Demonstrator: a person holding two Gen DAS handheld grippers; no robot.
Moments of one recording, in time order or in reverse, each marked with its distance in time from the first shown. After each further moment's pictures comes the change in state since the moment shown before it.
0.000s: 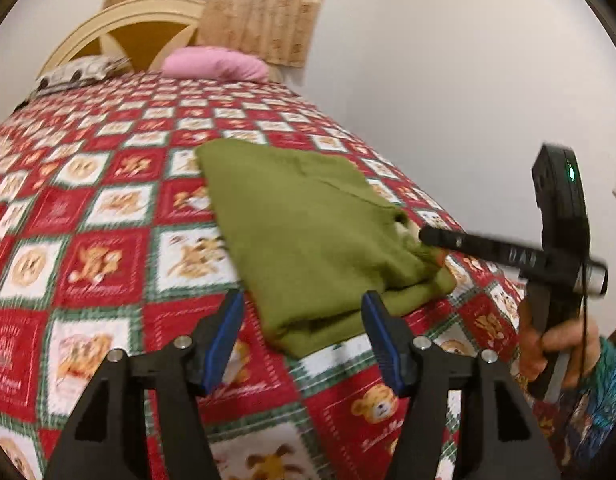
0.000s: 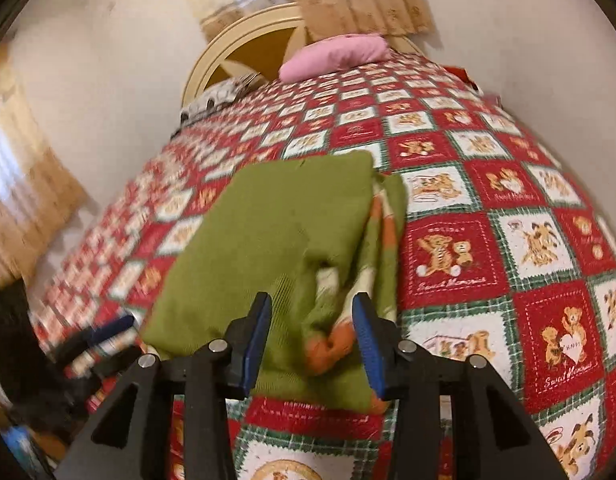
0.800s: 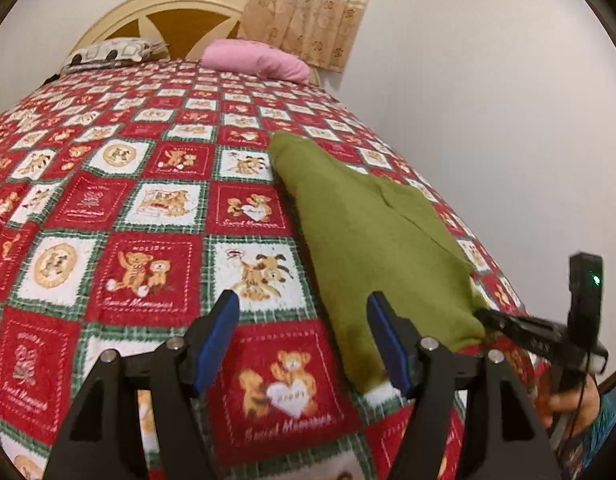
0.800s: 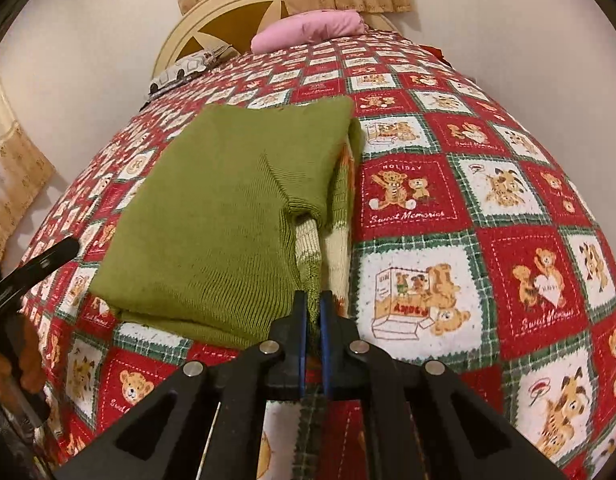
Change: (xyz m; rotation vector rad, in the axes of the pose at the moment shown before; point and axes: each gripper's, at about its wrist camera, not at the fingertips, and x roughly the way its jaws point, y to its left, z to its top) left arm 0.019 0.046 0.022 -0.110 -0.004 0.055; right arm 0.002 -0.026 -0.034 0.031 0.092 -0.108
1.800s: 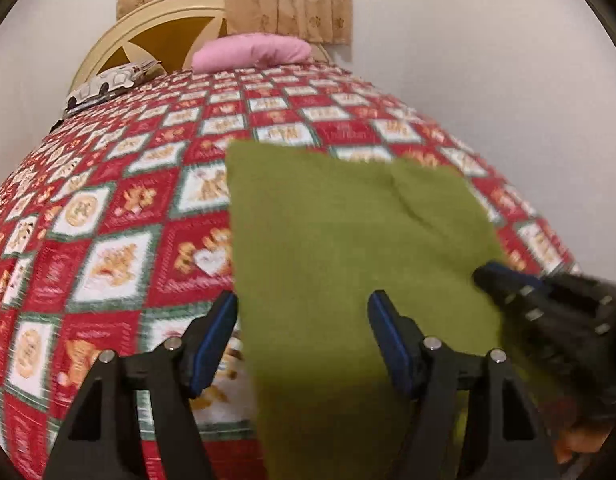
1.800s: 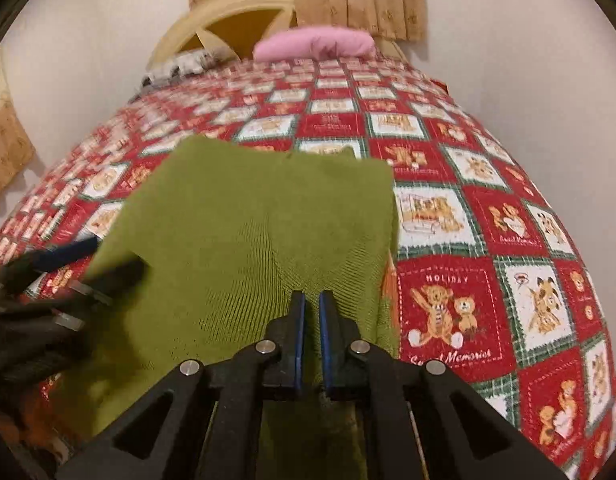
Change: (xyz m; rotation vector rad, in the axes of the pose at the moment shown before) left arm 0.093 -0.066 0.029 0.179 0.051 0.241; right arm 0.068 0.029 0.072 -0.115 -0.077 -0.094
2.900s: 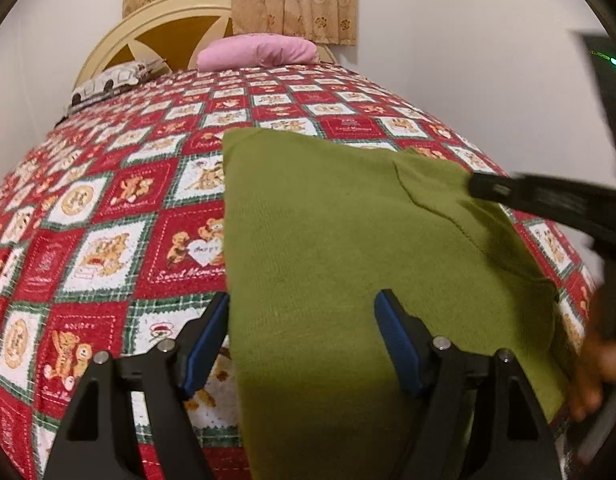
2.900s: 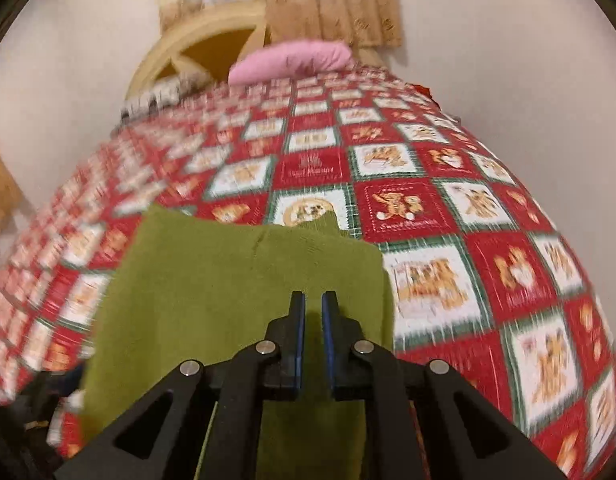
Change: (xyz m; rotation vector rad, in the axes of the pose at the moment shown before) left arm 0.006 0.000 -0.004 -0.030 -0.010 0.002; right arm 0.015 -0.015 0.055 0.127 -0.054 -0.008
